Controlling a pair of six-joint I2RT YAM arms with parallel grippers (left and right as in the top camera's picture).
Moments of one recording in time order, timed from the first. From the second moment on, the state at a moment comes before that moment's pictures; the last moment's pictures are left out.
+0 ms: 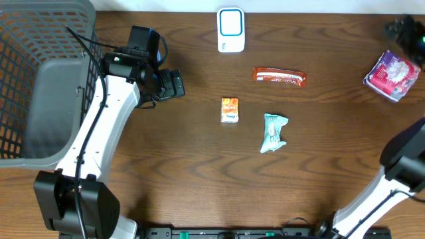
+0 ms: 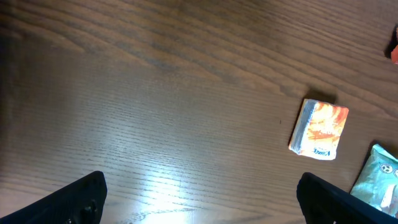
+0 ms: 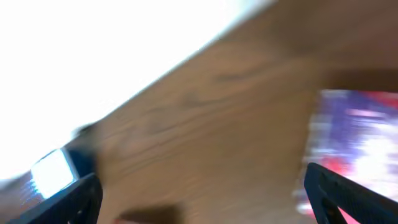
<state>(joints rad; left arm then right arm) -0.20 1.68 1.52 -1.08 0.07 -0.43 -0.48 2.12 2.06 -0.77 -0.53 0.24</state>
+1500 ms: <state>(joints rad) -0.20 1.68 1.52 -1.08 0.07 -0.43 0.34 2.33 1.92 -1.01 0.43 -0.52</state>
